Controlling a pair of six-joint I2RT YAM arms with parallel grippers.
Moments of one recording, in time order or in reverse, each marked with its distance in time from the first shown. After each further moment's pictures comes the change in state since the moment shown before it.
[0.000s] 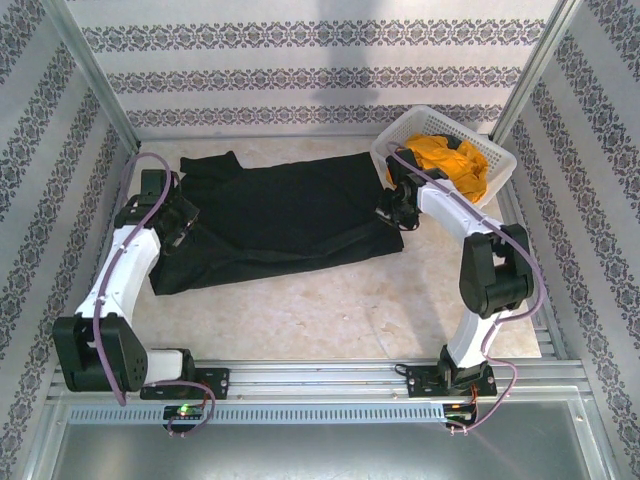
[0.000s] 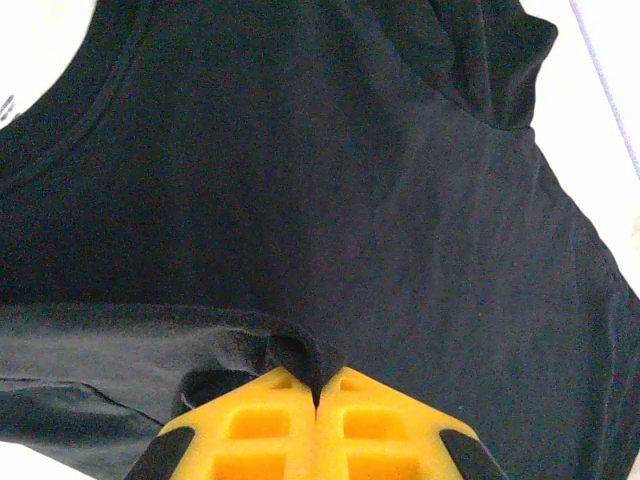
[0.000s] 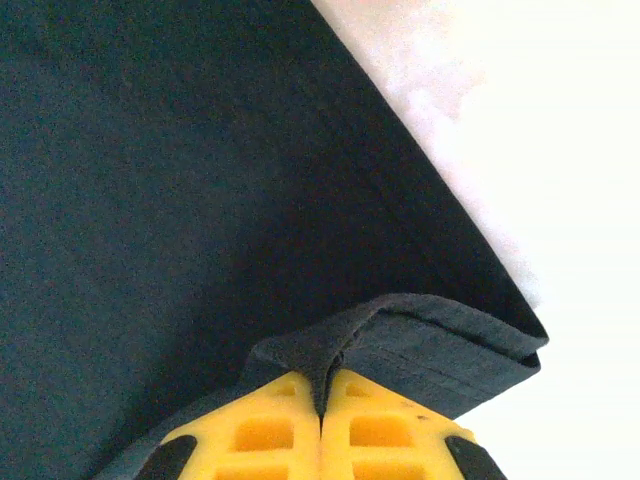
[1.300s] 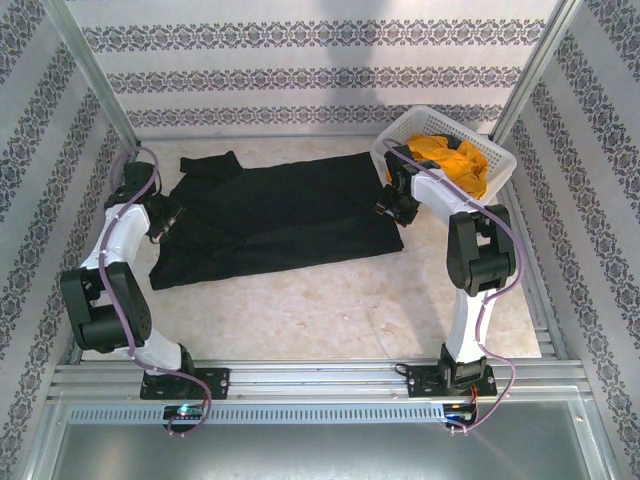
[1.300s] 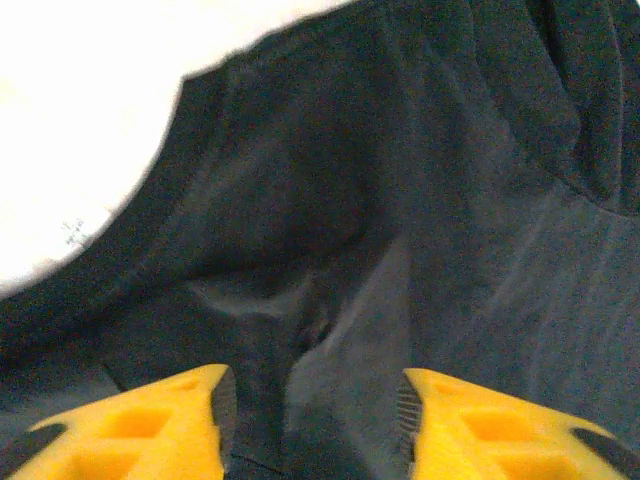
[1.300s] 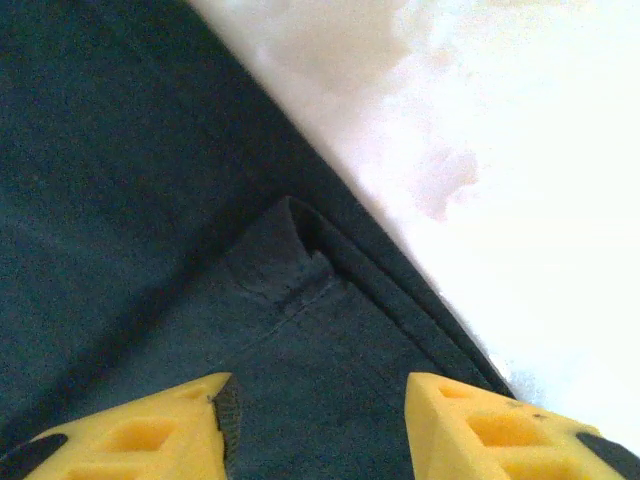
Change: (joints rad) left arm 0.190 0.230 0.085 0.027 0.042 0.146; right arm -0.041 0.174 0.126 -0.026 0.034 -0.014
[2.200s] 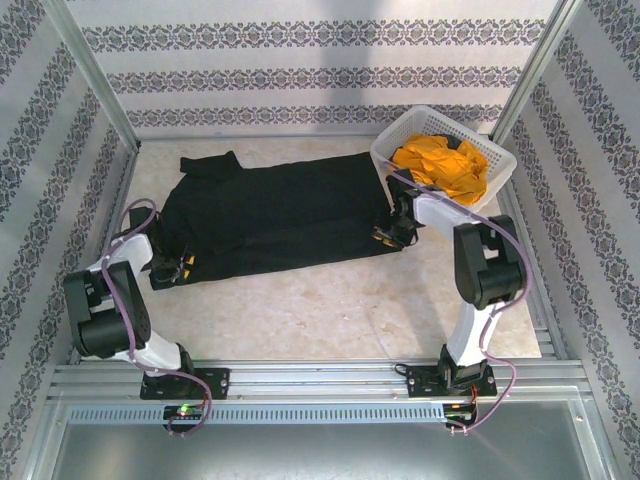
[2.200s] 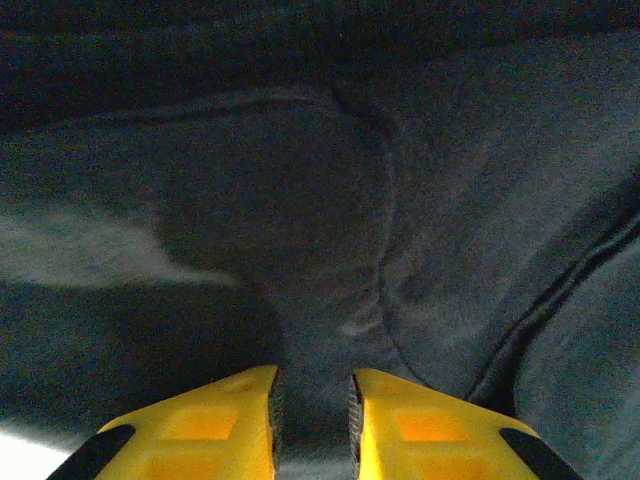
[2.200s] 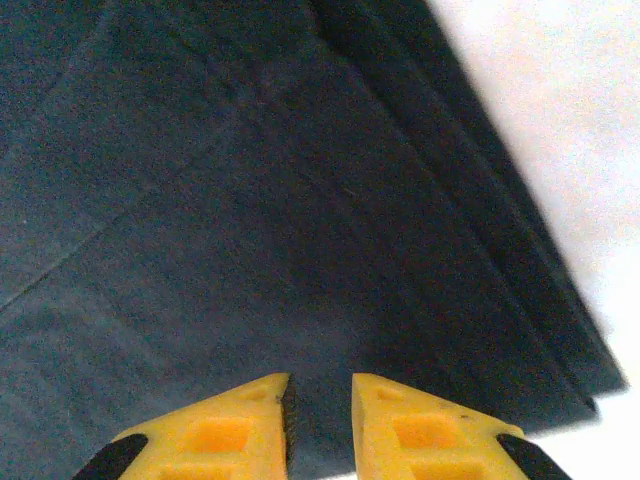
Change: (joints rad) left arm 0.063 -0.008 -0.352 0.087 0.228 -0.209; right arm 0.036 -0.094 -0.265 0.148 -0.166 -0.069
